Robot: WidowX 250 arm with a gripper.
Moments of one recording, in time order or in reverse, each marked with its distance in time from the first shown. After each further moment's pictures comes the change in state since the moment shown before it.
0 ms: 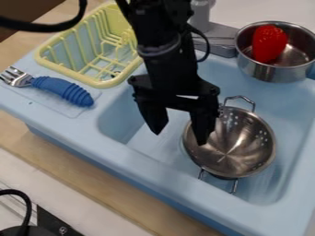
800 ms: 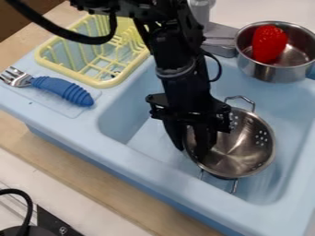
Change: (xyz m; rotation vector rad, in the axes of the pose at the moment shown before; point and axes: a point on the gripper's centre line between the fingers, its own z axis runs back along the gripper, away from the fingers) arm 0.009 -0.003 -0.033 -0.018 0.053 -0.033
